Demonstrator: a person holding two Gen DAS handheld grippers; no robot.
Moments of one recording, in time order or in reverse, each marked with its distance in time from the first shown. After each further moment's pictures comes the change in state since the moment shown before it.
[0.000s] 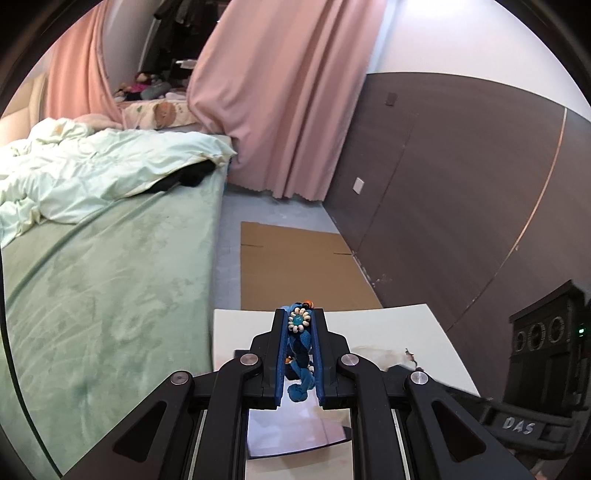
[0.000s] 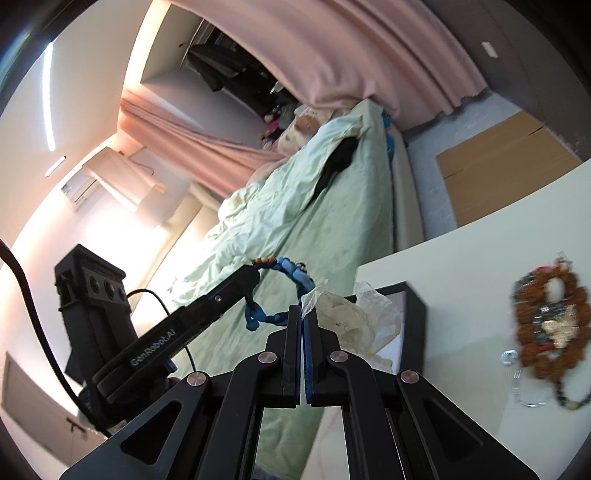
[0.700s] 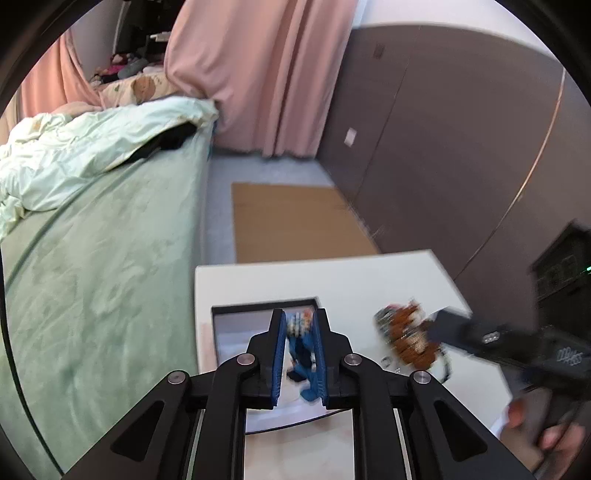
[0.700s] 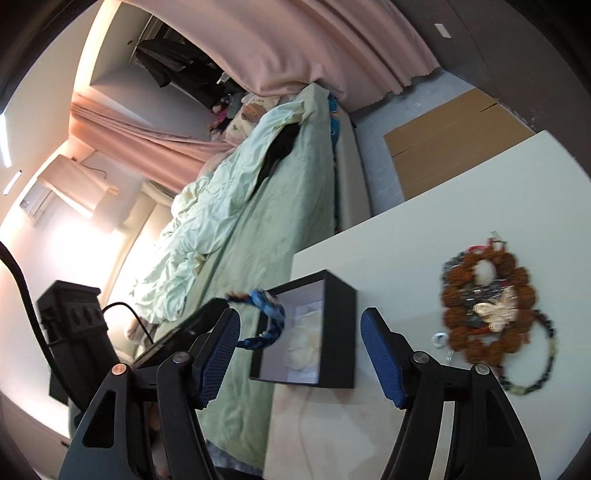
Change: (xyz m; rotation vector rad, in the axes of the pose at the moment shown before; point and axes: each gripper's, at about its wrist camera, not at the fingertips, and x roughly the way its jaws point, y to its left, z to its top) left arm 0.036 -0.020 -0.026 0.095 0.194 0.018; right arm -0.043 -0.036 0.012 0.081 0.030 -0.200
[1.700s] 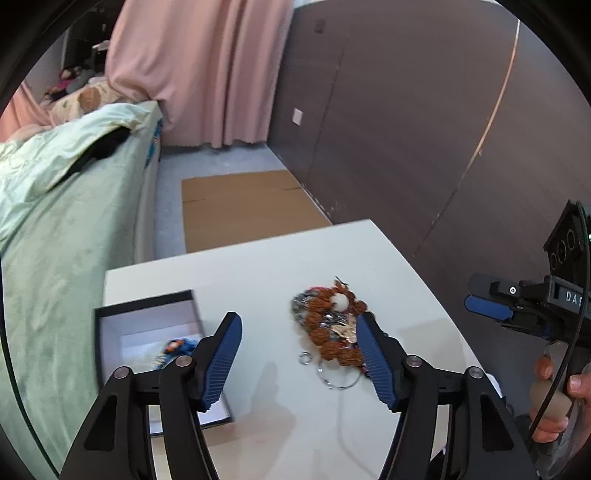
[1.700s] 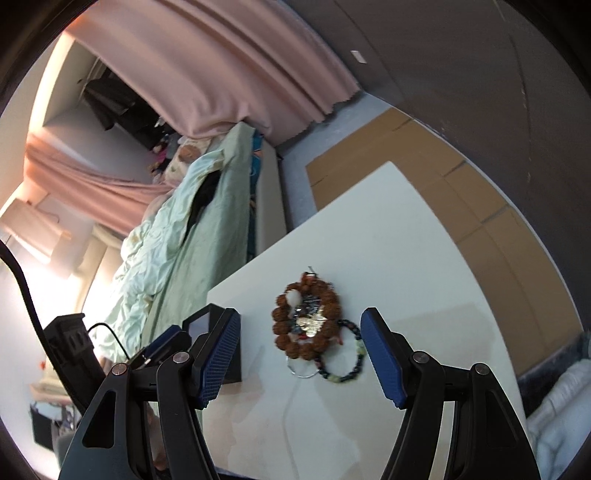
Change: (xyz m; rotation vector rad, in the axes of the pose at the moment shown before) left arm 0.031 -0.091 -0.010 0.130 0.042 -0.135; right arm -0.109 -0.092 0.007 0.152 -0.094 -0.204
